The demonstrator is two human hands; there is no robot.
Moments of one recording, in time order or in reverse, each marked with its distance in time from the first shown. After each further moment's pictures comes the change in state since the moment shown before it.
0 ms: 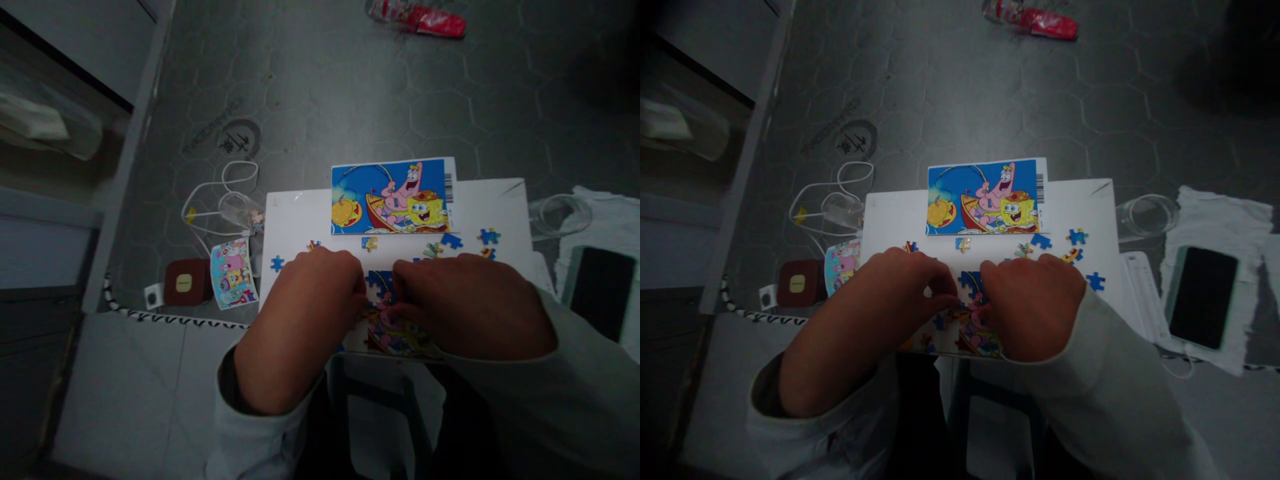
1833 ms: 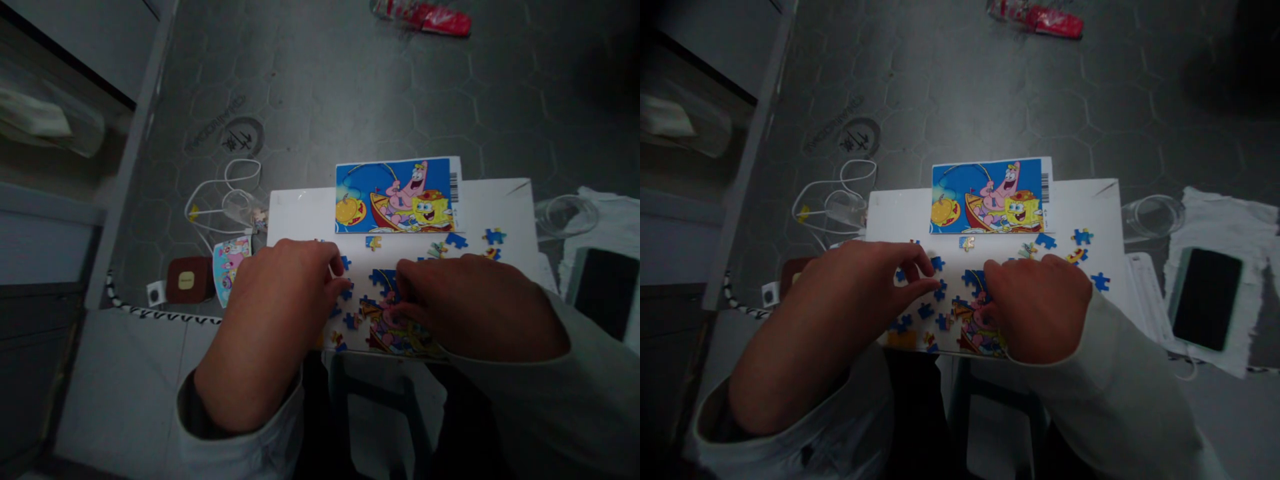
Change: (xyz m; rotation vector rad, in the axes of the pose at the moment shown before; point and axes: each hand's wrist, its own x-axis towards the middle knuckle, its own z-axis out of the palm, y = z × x) left_hand -0.020 -0.014 -0.001 0.080 0.239 -0.199; right_hand 0.000 -0.004 -0.004 -0.132 -0.228 0.074
